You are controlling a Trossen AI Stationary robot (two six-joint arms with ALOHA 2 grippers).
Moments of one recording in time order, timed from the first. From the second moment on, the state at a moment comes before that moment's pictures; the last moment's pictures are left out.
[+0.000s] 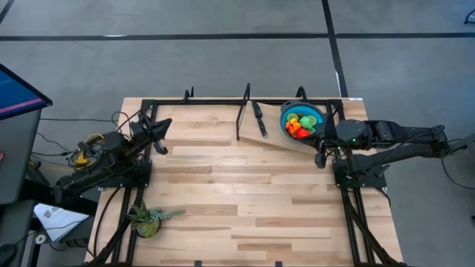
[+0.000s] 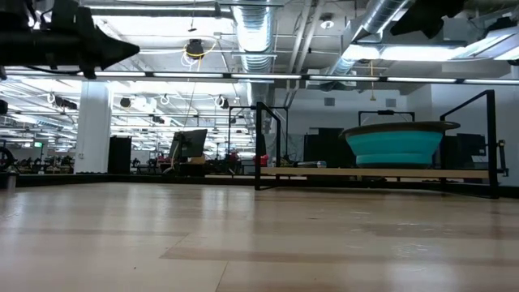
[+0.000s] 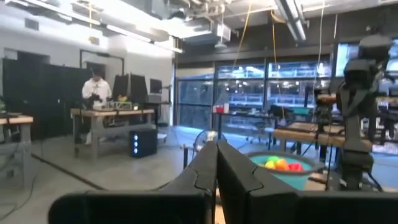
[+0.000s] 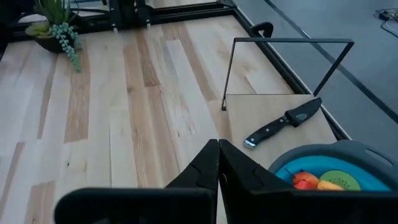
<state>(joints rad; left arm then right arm) 0.50 0.00 0.07 0.24 -0.10 -0.01 0.07 0.73 0.91 -0.75 0.32 0.16</state>
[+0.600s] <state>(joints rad) 0.48 0.01 0.01 0.10 -0.01 0.04 0.07 0.66 0.91 -0.76 0.32 0.16</state>
